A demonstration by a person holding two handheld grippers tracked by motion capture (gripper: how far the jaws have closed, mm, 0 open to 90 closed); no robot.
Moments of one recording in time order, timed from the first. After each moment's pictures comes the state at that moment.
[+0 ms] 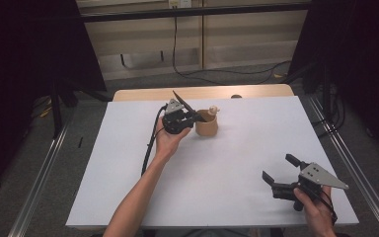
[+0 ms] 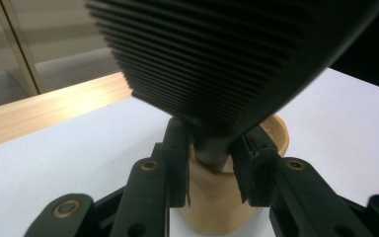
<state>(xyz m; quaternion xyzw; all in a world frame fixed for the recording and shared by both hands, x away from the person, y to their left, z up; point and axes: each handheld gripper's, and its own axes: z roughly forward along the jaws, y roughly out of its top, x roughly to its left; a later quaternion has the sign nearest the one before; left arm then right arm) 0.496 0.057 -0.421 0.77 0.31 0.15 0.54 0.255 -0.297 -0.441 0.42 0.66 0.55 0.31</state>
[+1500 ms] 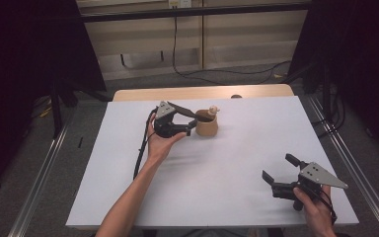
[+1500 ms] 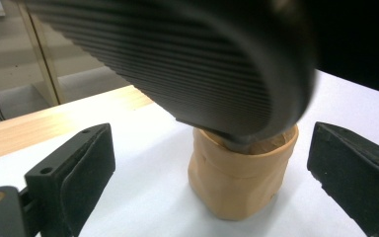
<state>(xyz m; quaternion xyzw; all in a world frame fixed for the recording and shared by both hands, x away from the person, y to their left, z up) 0.482 0.082 -0.416 0.75 0.32 0.18 0.55 0.257 -0.298 -0.444 0.42 0.66 0.54 0.31</state>
